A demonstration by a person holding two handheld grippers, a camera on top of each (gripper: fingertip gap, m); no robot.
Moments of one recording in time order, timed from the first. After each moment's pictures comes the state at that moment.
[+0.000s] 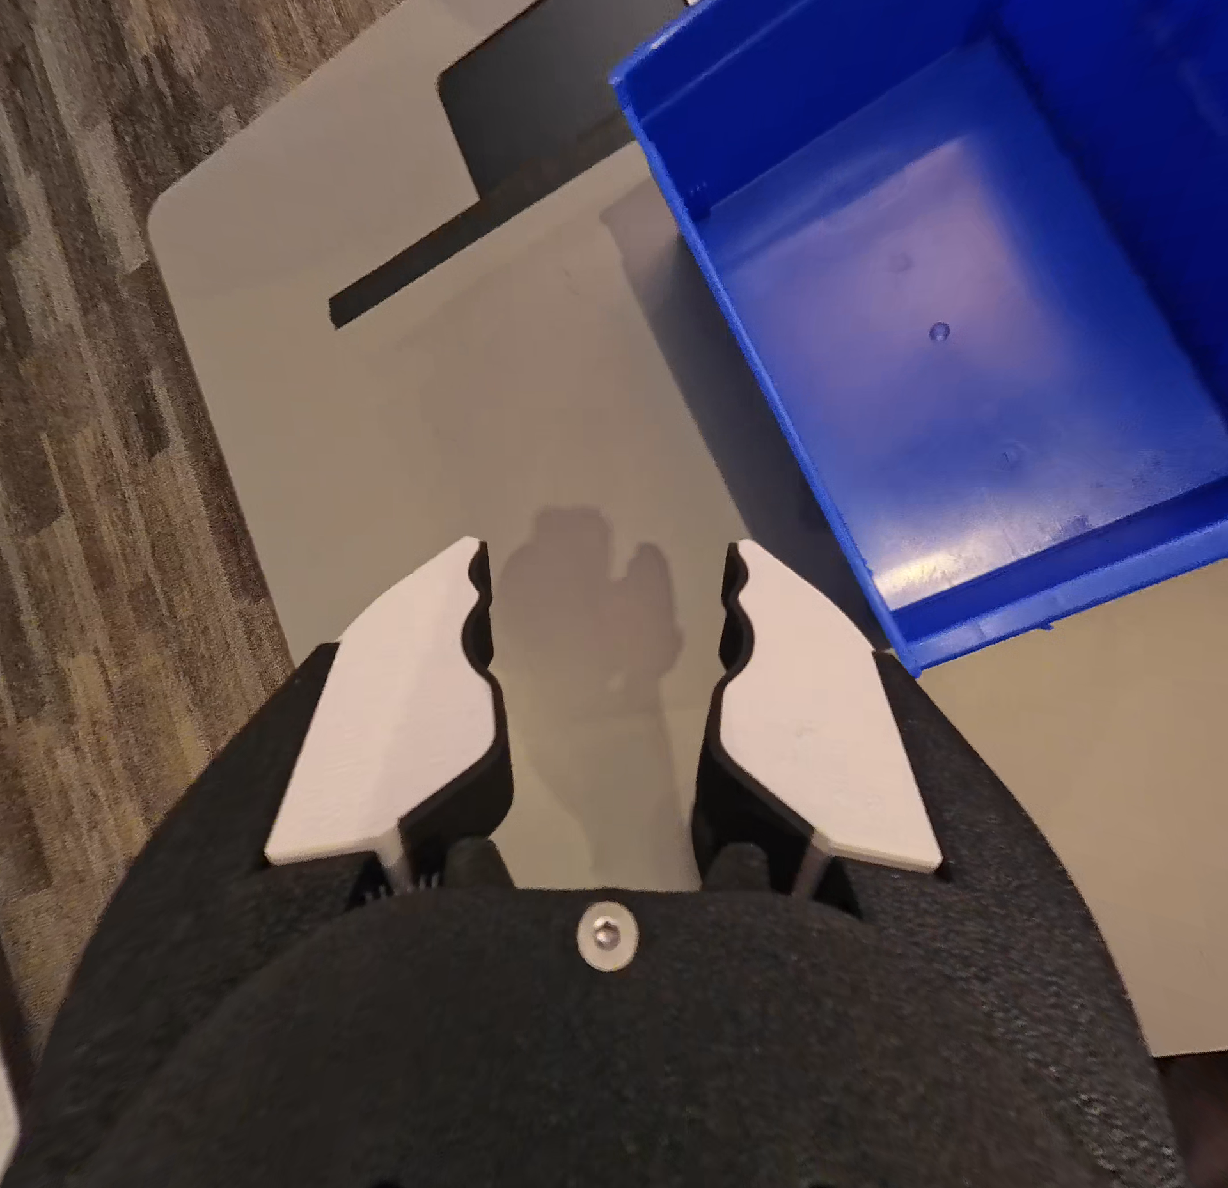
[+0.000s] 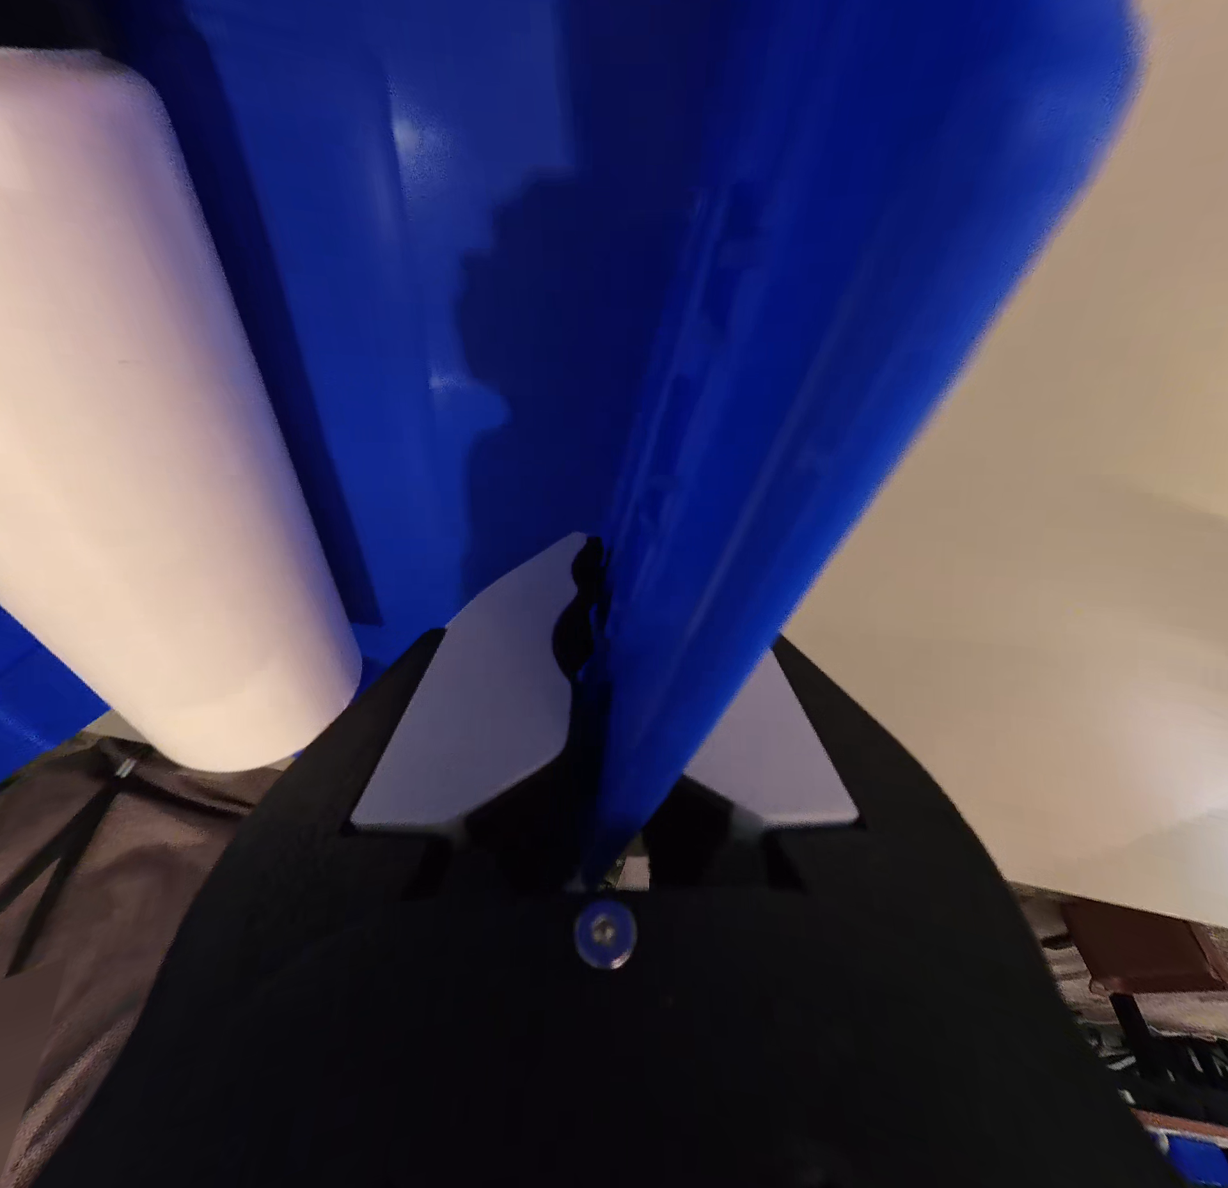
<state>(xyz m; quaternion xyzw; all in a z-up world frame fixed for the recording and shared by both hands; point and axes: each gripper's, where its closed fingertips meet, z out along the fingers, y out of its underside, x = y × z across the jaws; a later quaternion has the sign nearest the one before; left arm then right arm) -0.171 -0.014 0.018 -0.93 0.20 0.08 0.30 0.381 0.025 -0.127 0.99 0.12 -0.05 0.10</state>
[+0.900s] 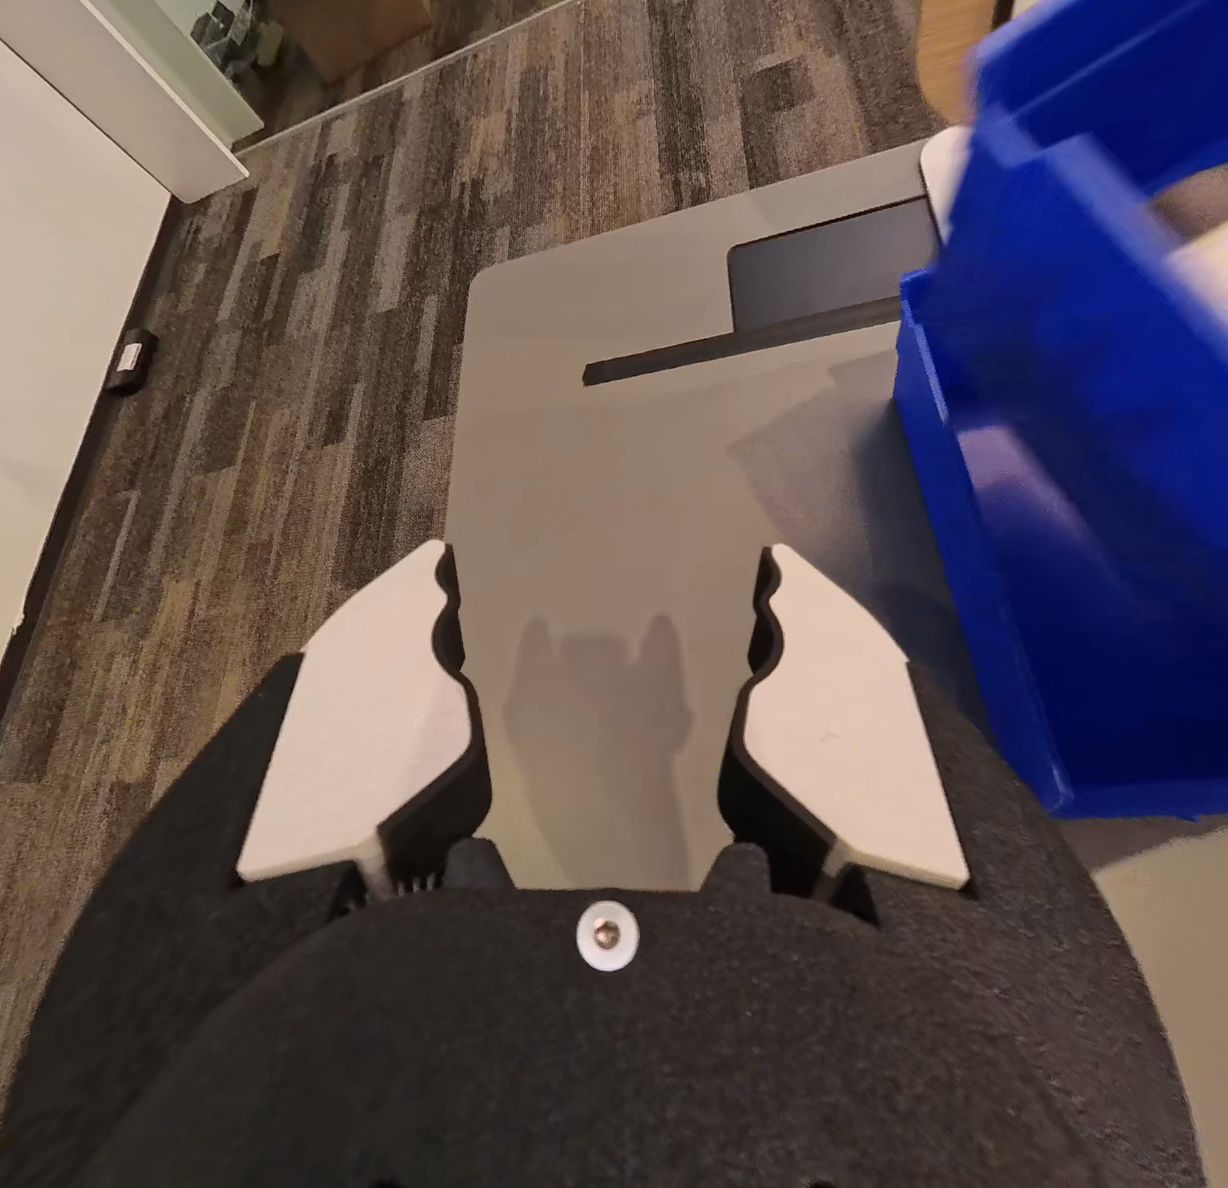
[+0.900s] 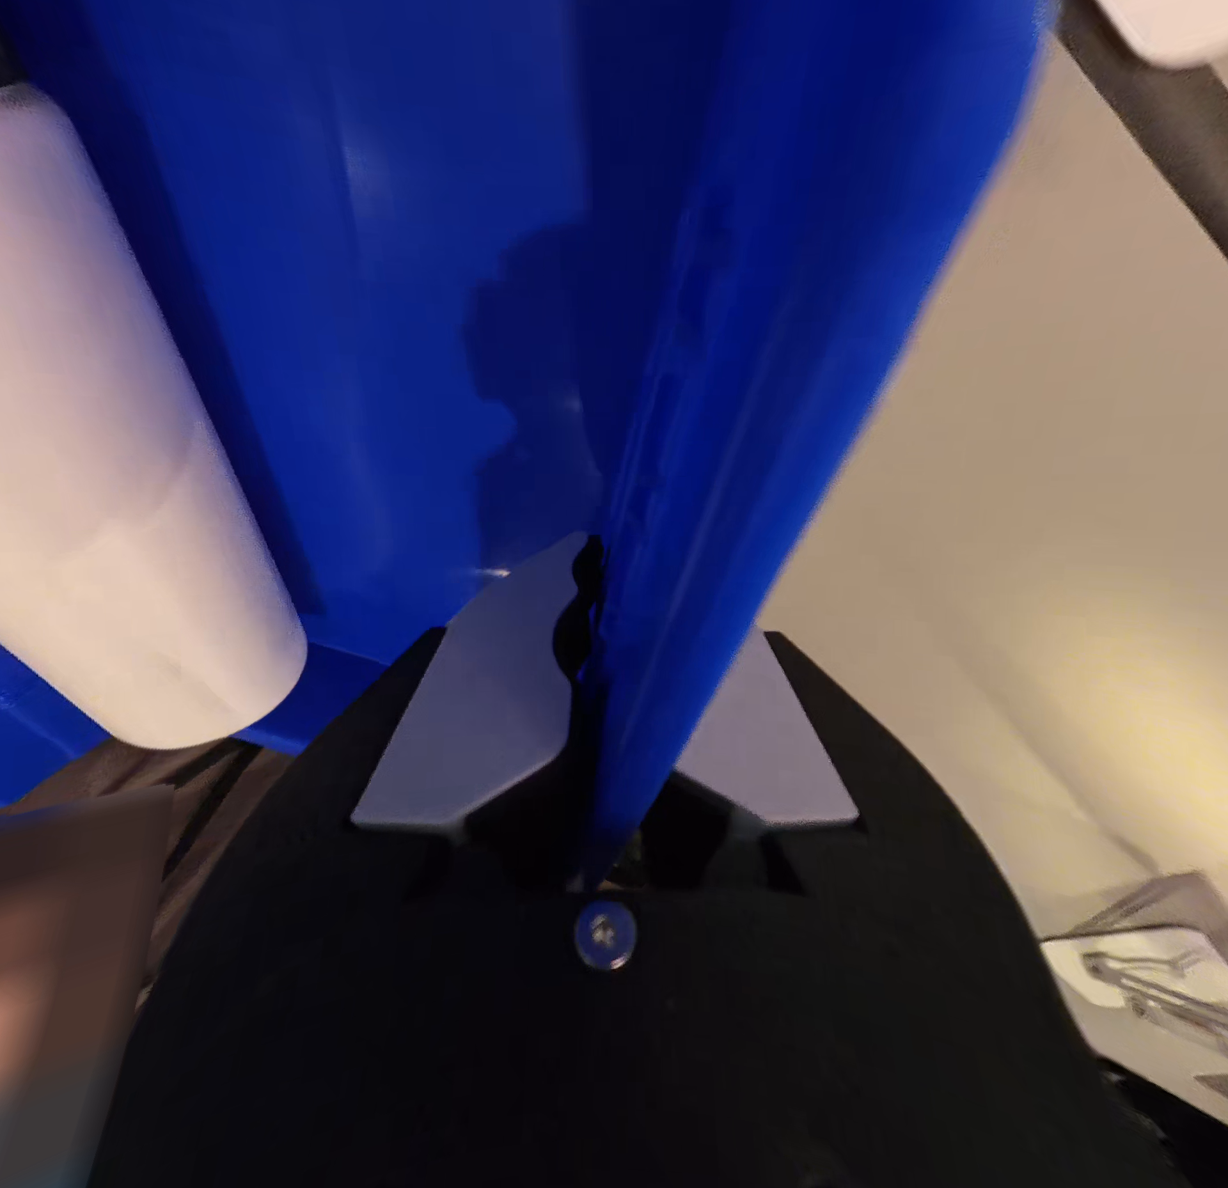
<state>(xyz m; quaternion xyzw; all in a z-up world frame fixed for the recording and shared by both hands) -0.245 -0.021 0.083 -0.89 0.06 0.15 0.43 0.074 0.065 0.003 0.94 0.33 -0.07 0.06</state>
